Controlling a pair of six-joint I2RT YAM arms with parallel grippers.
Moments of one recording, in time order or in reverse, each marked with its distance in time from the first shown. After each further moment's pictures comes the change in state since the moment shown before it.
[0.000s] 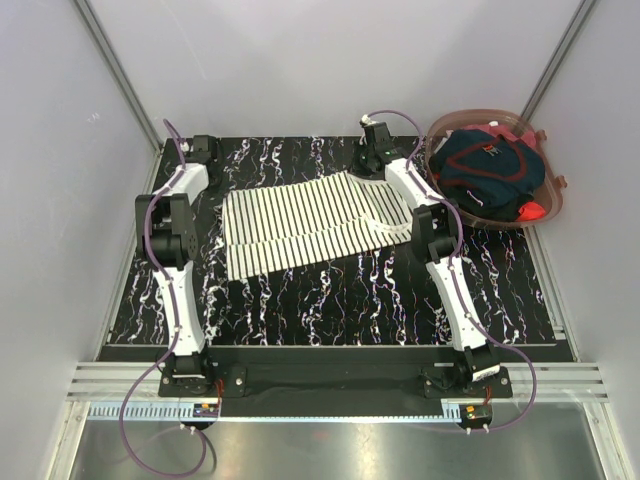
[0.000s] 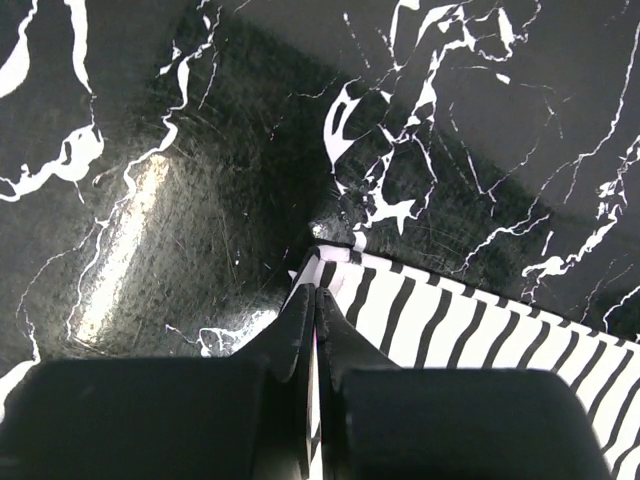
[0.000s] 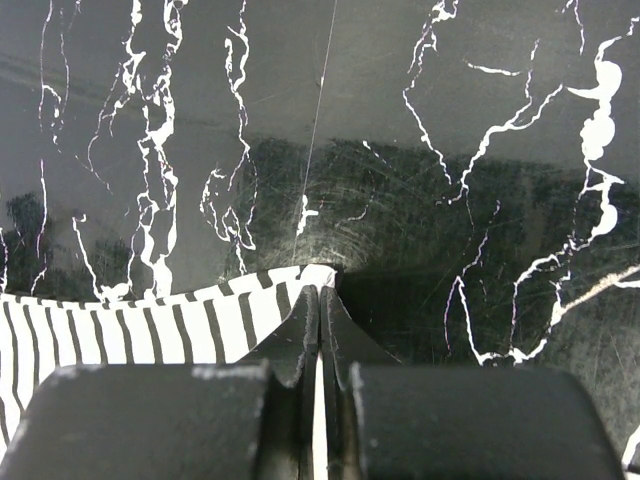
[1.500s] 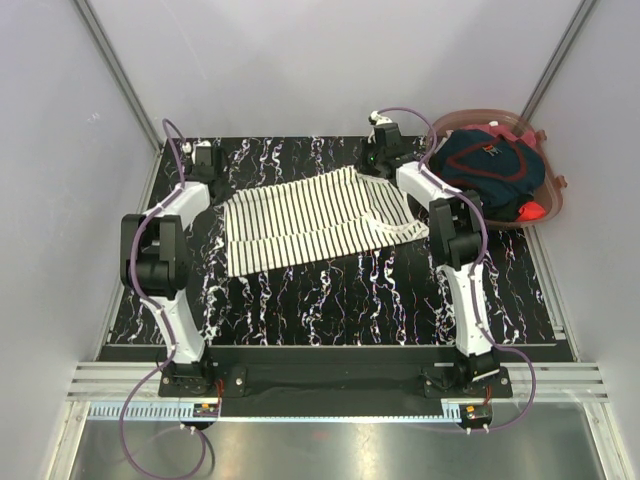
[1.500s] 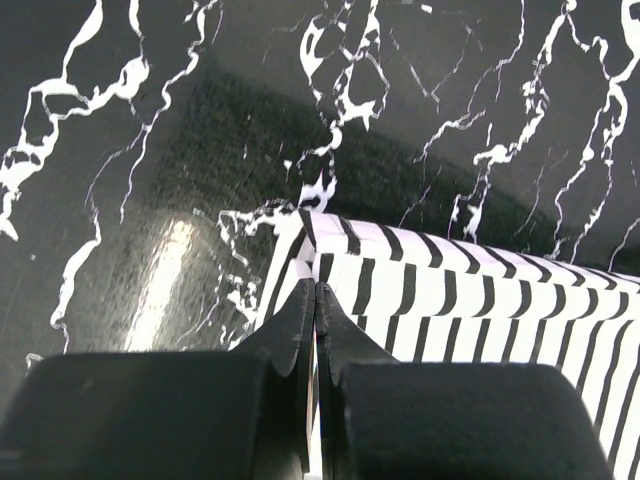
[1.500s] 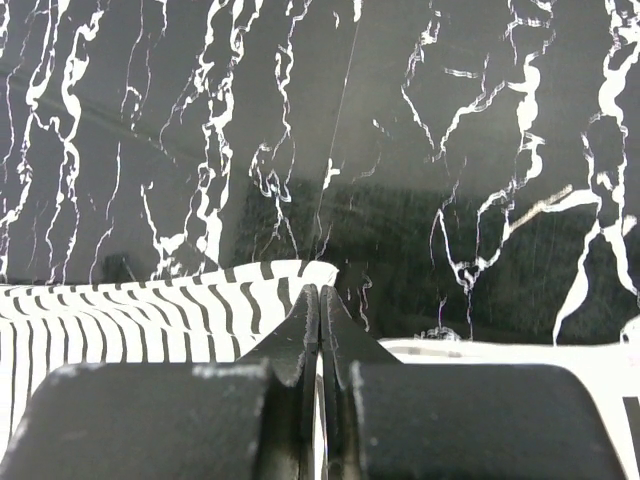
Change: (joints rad) left arm -0.072 -0.333 -0.393 0.225 -0.097 0.073; right arm -0.003 -0.368 -0.562 0.319 0.037 -0.021
